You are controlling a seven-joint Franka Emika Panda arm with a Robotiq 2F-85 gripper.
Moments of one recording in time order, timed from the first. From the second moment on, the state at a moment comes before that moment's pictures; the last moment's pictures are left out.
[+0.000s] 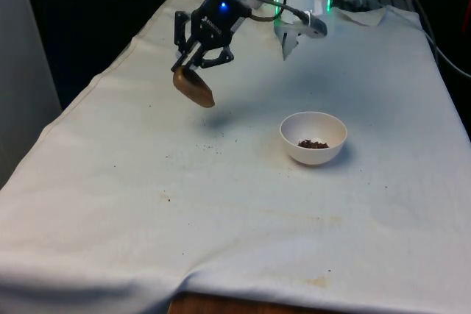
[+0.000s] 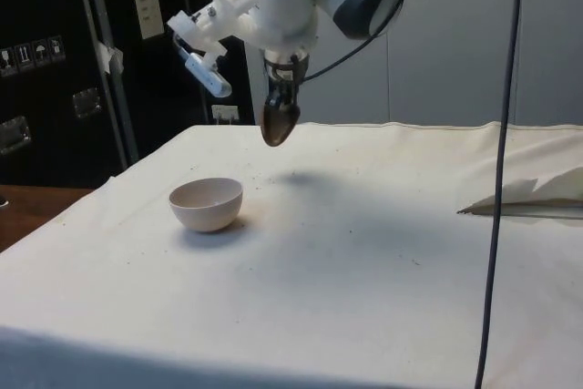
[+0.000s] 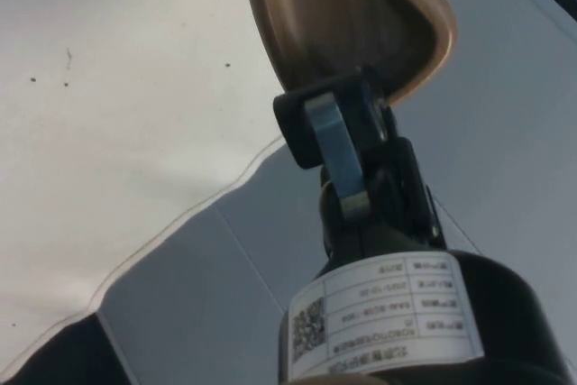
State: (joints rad) arm -0.04 0.30 -0.19 -2.21 -1.28 2.60 1.07
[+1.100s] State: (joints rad) arm -0.05 0.36 -0.35 -2.28 -1.25 2.85 1.06
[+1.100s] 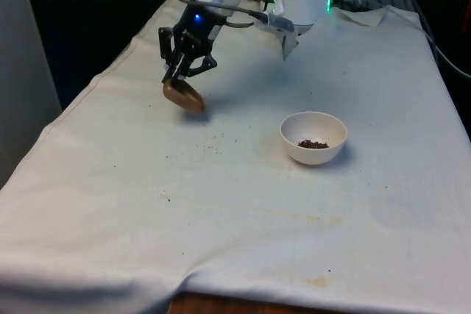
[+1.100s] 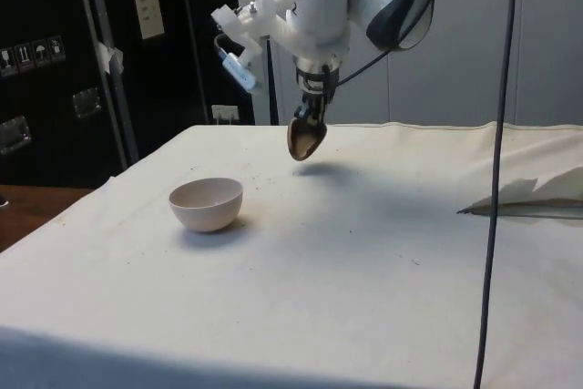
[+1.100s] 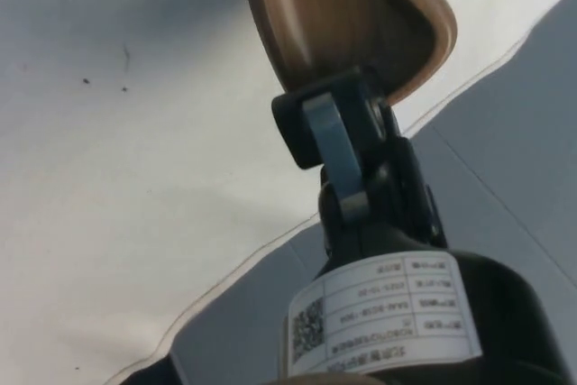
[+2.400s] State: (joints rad) arm -0.05 0.38 -0.37 -2.34 -1.04 2.98 1.03
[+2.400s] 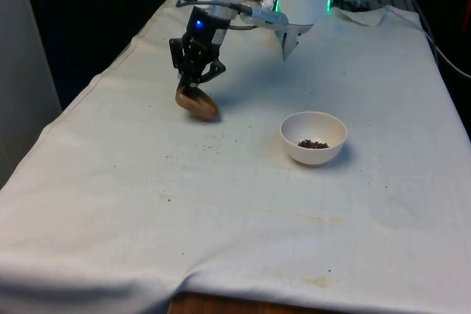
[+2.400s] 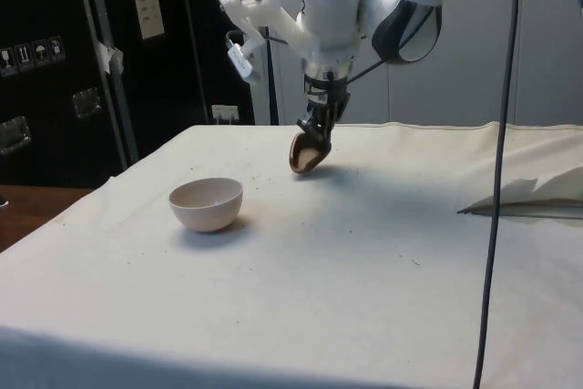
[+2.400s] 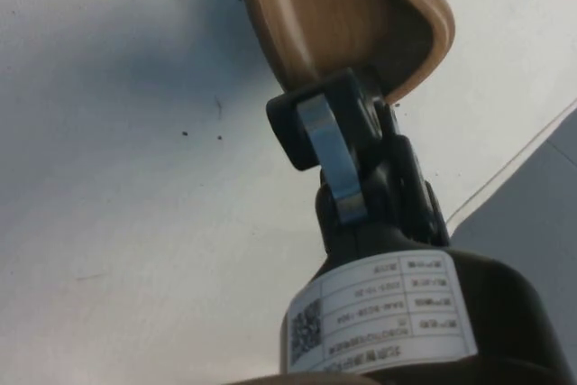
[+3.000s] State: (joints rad) arm -0.05 0.40 -0.37 -2.36 -0.93 3.05 1.03
